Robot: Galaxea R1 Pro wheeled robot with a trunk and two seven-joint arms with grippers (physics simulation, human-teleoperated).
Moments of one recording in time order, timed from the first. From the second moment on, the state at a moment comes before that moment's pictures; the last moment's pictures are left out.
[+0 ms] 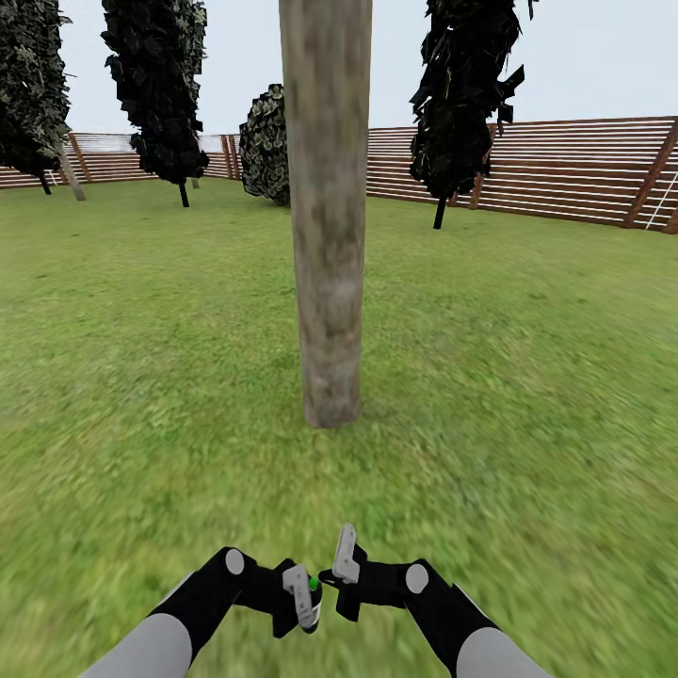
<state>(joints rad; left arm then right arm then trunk) -0.61 -0.07 -0.06 -0.45 -0.83 -0.14 -0.92 -0.58 0.17 0.09 -0.45 0.76 -0.40 0.70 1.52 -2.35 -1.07</state>
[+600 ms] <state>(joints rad) -0.59 0.15 -0.06 -0.45 -0.84 -0.16 -0.92 -0.58 0.17 0.08 -0.45 0.76 -0.40 0.70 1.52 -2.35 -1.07</state>
